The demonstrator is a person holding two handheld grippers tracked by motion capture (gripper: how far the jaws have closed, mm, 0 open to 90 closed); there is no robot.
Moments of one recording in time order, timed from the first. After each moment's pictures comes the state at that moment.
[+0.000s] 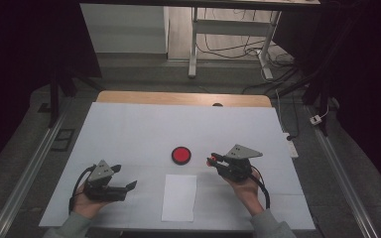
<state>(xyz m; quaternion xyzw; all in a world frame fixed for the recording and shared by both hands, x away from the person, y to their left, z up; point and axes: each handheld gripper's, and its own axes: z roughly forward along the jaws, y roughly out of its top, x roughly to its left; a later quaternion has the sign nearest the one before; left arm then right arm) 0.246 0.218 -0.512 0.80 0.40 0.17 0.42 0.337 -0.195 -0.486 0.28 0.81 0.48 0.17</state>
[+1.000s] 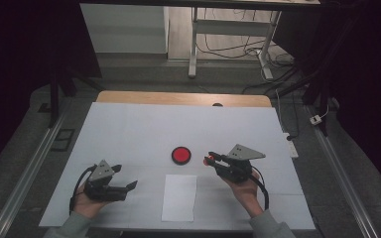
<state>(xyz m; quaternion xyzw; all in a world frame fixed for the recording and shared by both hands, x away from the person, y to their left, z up) 0.247 0.217 -0.513 0.80 0.40 0.17 0.42 0.326 -0.190 -0.471 0.26 0.80 0.52 0.17</state>
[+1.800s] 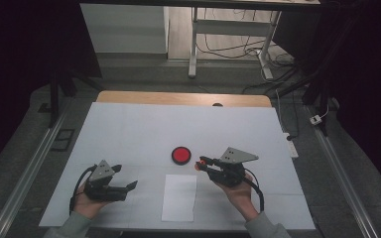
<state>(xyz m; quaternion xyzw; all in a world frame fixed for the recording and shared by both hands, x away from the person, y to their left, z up) 0.247 0.216 -0.513 0.80 0.40 0.17 0.41 0.314 -0.170 -0.470 0.24 0.80 0.53 0.13</state>
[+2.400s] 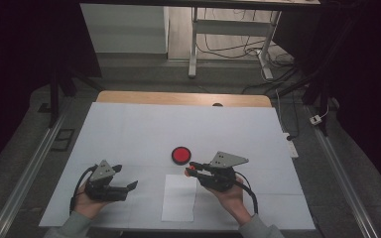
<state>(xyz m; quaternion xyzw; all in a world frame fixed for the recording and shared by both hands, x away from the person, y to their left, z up) 0.248 0.215 -0.514 0.80 0.40 0.17 0.41 0.304 -0.147 -0.474 0.21 0.81 0.54 0.10</state>
